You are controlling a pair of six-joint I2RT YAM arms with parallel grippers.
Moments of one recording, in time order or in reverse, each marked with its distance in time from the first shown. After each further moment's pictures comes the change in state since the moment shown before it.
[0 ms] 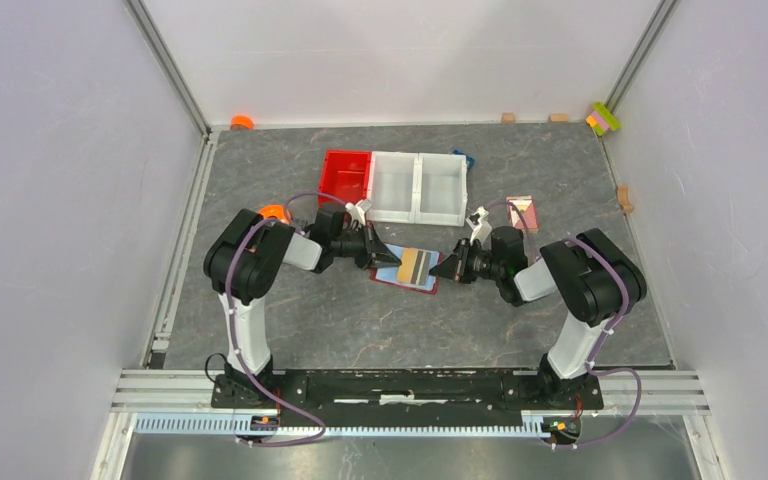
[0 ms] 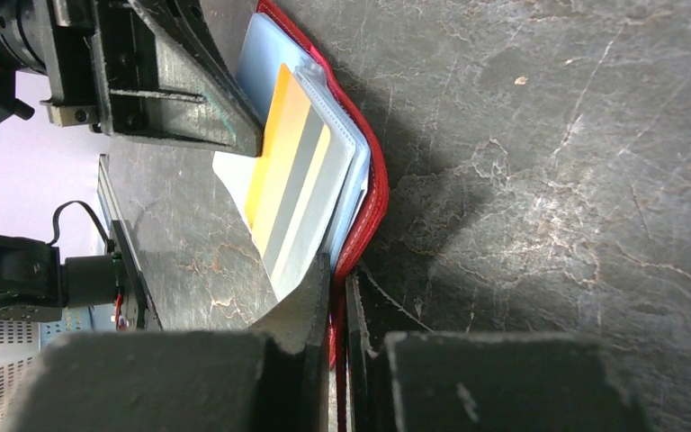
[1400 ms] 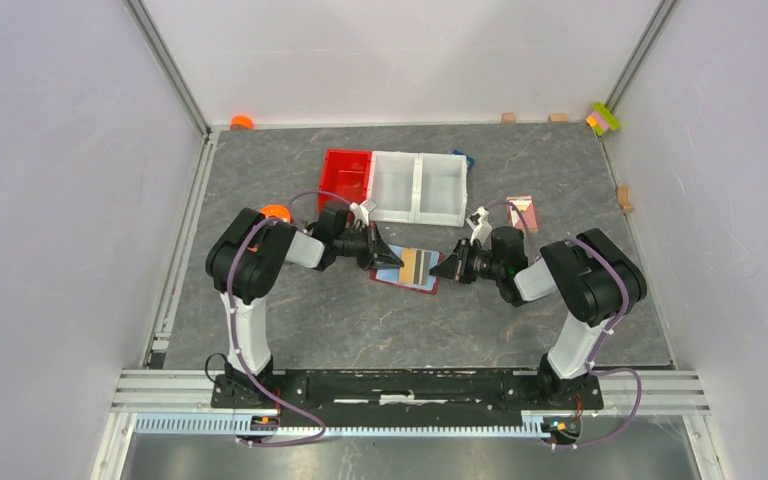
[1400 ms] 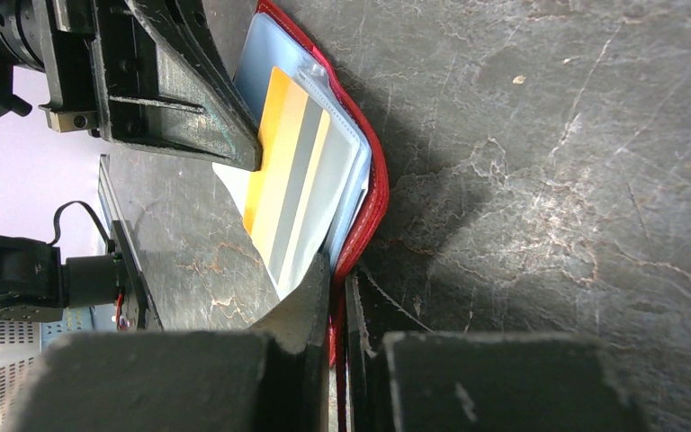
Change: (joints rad) left arm -0.006 0.011 0.032 -0.074 0.022 0.032; right arm -0.006 0.000 0.000 -0.001 -0.001 0.002
